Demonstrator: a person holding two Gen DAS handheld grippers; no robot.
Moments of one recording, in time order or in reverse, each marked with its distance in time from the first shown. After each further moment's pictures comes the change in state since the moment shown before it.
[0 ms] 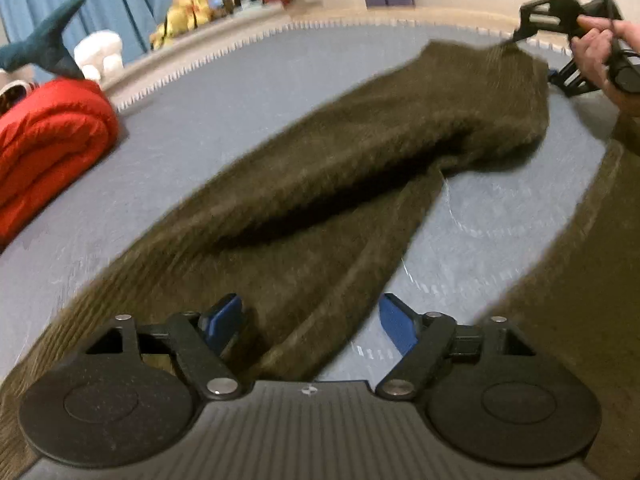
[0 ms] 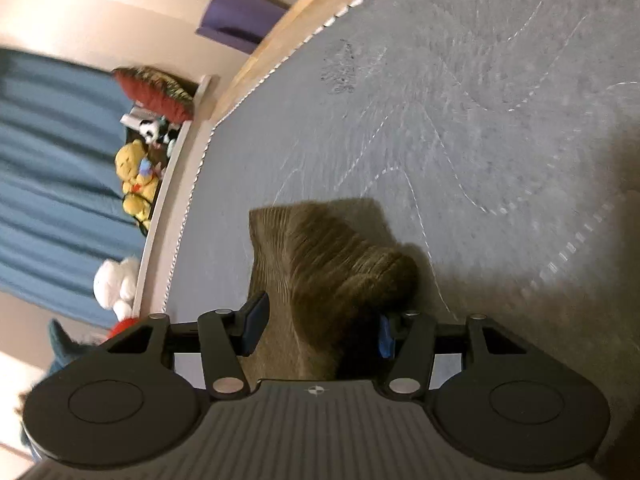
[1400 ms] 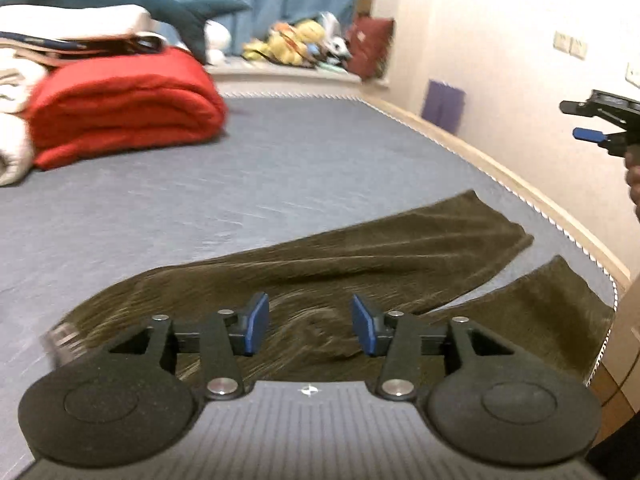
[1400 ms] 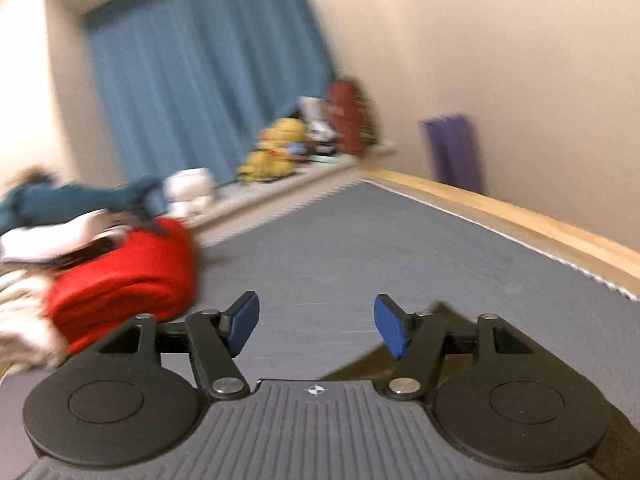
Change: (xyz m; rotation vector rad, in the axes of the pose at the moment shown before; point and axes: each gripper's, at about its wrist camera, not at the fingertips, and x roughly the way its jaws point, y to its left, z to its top) left arm -0.246 0.195 -0.078 -0.419 -0.129 -0.097; right arm -0.235 0.238 -0.135 -0.900 -0.183 0.063
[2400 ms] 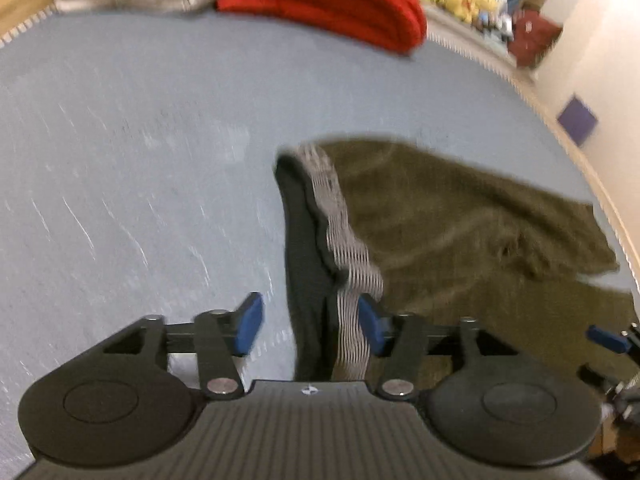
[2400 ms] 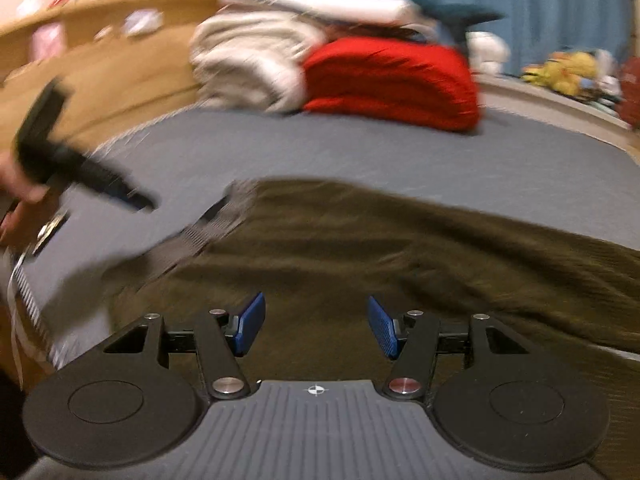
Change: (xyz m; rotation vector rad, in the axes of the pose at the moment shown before) left arm -0.060 0.210 -0.103 -0.370 0.287 0.170; right arm -0.069 0.235 -0.295 -0.607 0.391 0.548
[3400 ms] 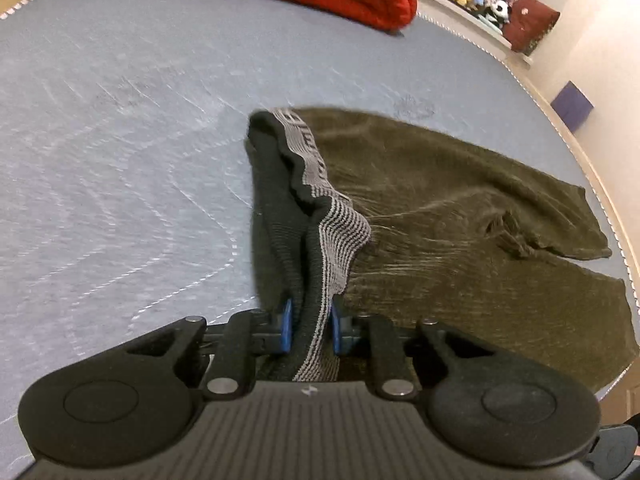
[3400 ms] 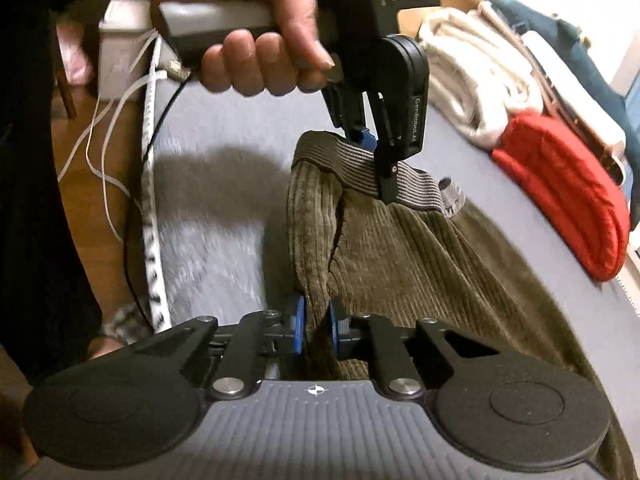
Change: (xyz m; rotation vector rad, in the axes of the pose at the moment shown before) left arm -0.010 -0.020 -0.019 -0.018 0.018 -0.004; right arm 0.017 0.160 -0.029 -0.655 0.029 0.190
